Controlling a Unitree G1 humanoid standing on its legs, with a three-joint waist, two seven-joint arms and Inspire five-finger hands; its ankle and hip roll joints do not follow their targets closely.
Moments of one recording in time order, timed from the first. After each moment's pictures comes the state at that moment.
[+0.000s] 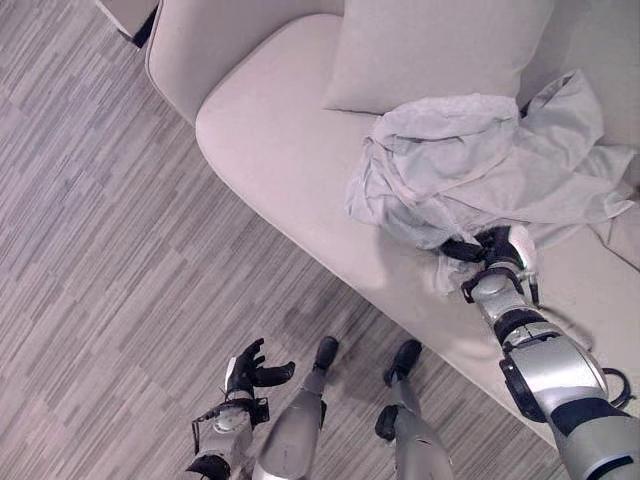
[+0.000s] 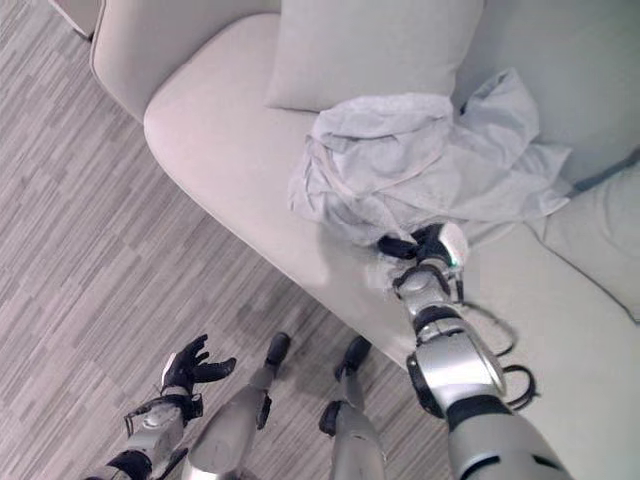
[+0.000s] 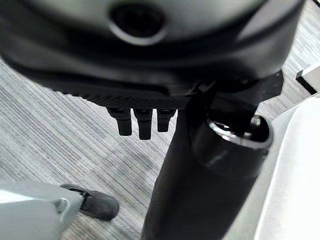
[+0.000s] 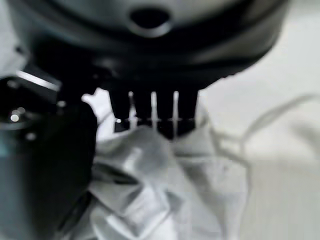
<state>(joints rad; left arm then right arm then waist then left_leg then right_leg) -0.19 0.18 -0.31 1.07 -0.47 -0.25 0.23 -0.96 -0.41 0.15 1.41 0.36 -0.02 -0.47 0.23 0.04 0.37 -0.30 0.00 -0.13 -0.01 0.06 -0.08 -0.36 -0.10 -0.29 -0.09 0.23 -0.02</state>
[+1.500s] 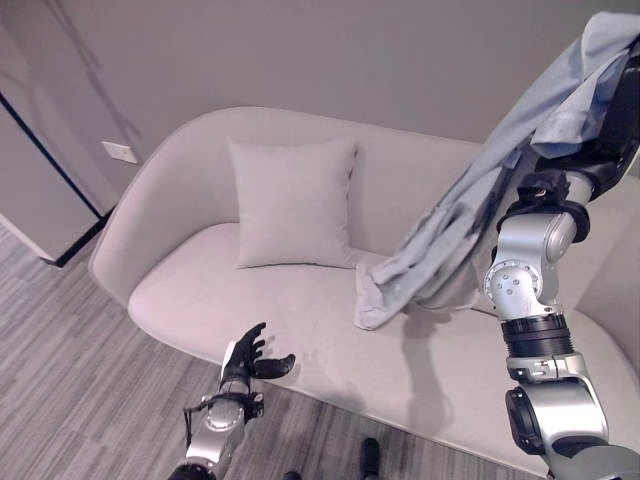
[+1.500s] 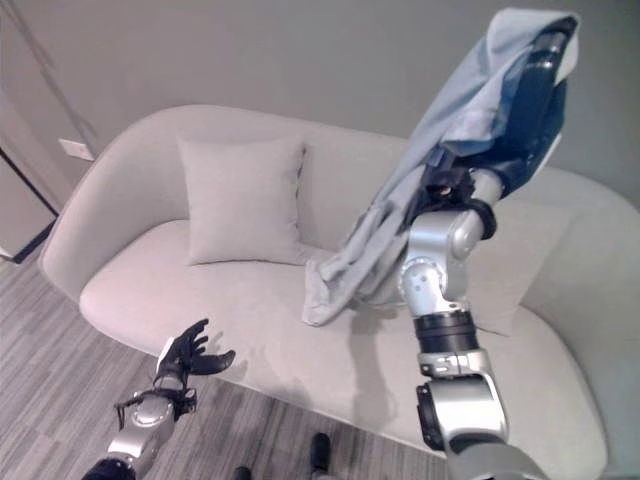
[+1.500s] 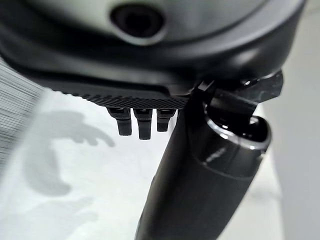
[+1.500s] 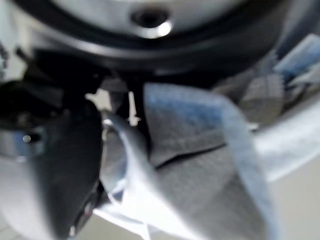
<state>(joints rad) -0.13 0.27 -0.33 0.61 -0.31 -0.13 0.25 -0.82 -0.42 0.02 0.23 0.93 -0.51 -0.62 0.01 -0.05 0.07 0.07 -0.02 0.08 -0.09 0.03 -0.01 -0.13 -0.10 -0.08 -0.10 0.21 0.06</state>
